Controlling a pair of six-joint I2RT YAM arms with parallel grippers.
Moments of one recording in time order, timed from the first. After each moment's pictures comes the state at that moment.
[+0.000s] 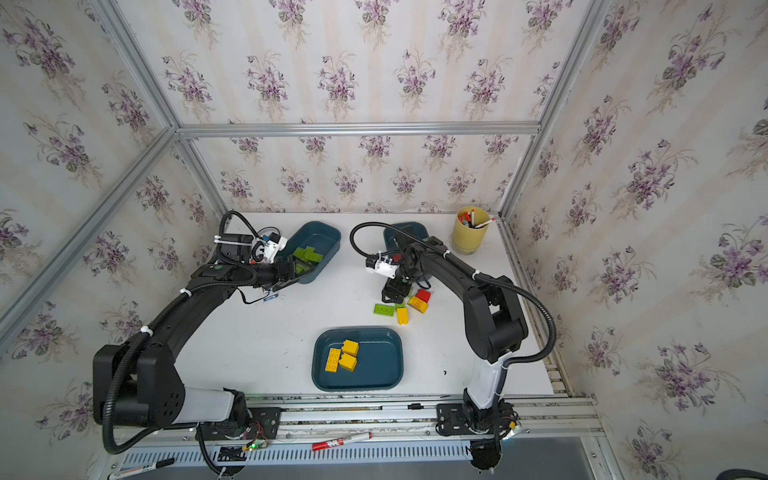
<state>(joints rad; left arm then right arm) -0.04 1.40 1.04 -0.52 0.81 -0.36 0.44 1.83 1.39 -0.89 -0.38 -0.74</state>
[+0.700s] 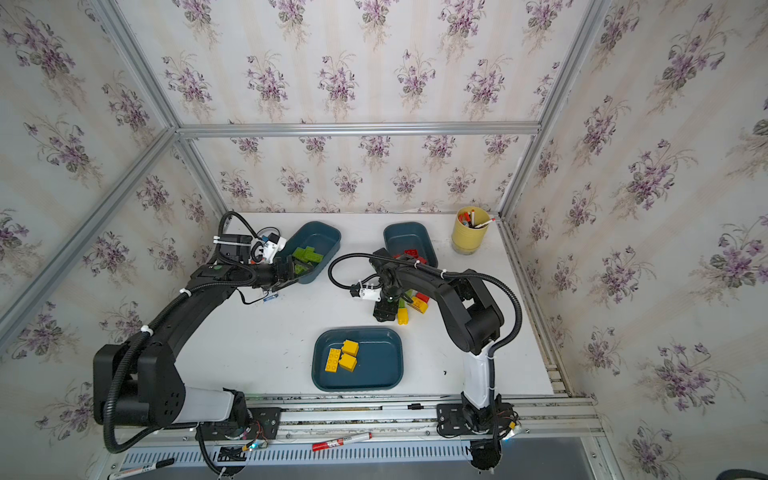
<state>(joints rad) -0.03 1.40 1.03 -0.52 0.81 -0.35 0.56 1.97 1.35 -0.81 -0.20 -0.81</state>
